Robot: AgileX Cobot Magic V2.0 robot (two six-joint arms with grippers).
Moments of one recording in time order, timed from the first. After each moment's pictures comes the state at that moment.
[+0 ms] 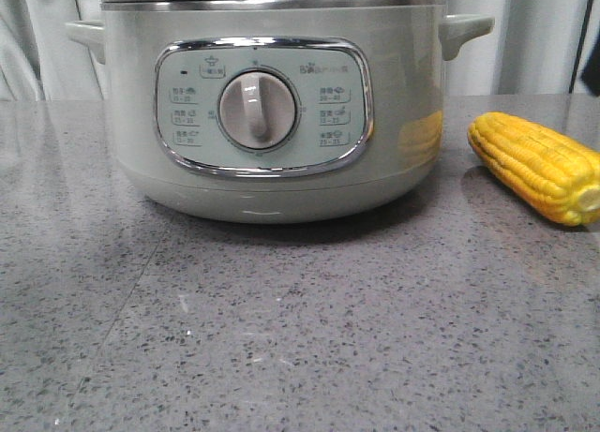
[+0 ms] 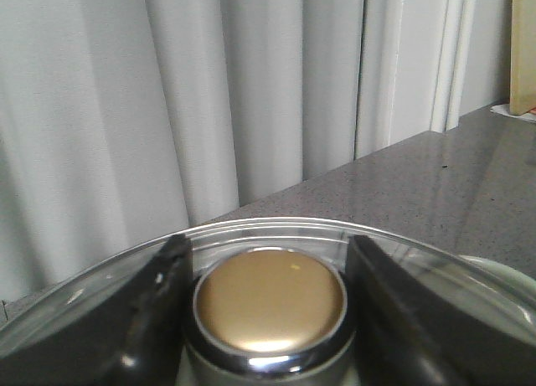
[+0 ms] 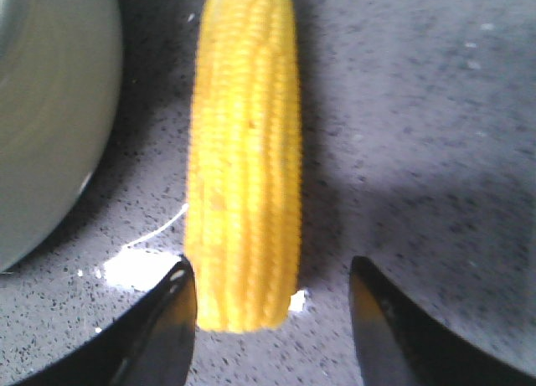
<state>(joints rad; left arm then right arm) -0.71 1.54 -1.01 -0.09 -0.40 0.06 0.00 1.30 -1.08 0.28 0.95 -0.10</state>
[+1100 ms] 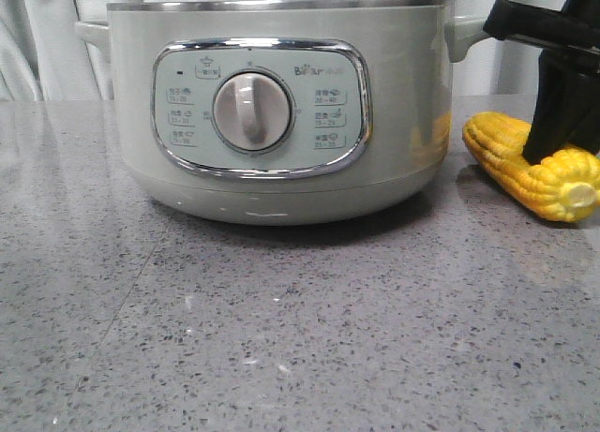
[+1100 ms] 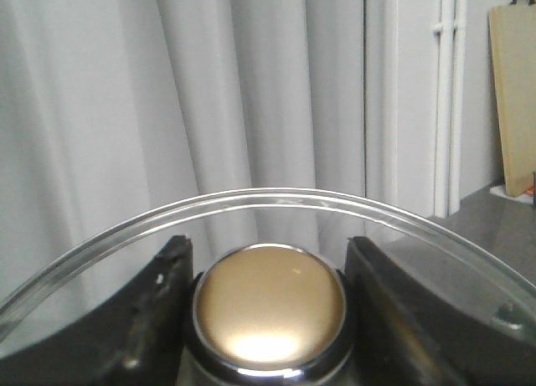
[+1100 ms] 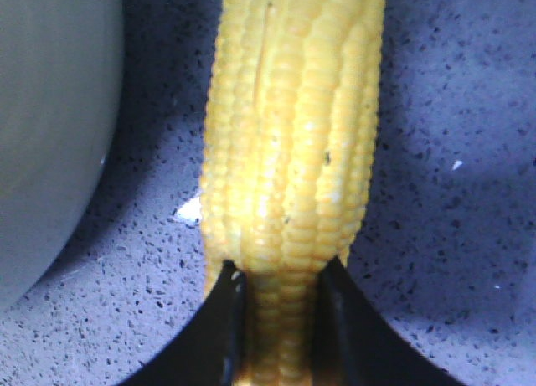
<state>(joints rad) -0.70 1.27 -1.08 -0.11 -0.23 0.15 0.07 1.53 -1.16 0.28 0.98 -0.10</state>
